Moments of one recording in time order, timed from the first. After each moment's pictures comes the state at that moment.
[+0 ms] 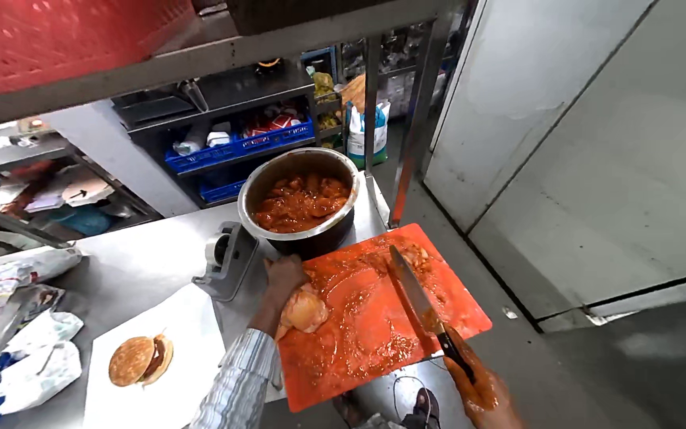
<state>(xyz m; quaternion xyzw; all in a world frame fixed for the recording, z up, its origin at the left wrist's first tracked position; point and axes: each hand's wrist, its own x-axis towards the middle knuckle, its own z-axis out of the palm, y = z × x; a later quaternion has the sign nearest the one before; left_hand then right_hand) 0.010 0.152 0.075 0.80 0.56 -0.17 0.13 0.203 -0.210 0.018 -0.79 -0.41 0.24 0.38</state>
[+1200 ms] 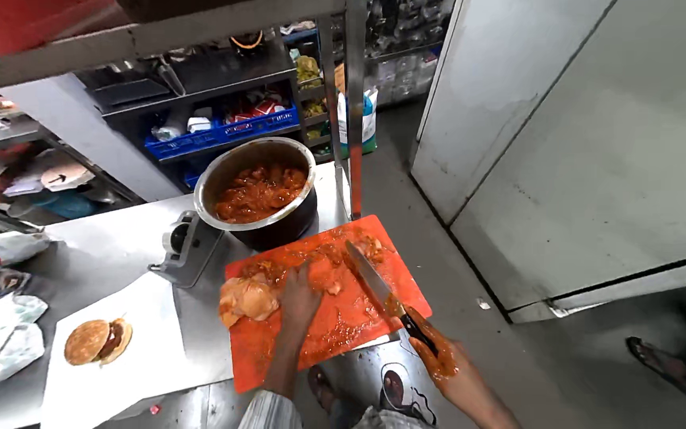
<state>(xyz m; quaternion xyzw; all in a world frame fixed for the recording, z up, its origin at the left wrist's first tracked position) 0.094 0.011 0.032 0.76 0.59 0.07 0.26 0.301 -0.227 0.023 -0.74 -0.50 0.31 0.34</state>
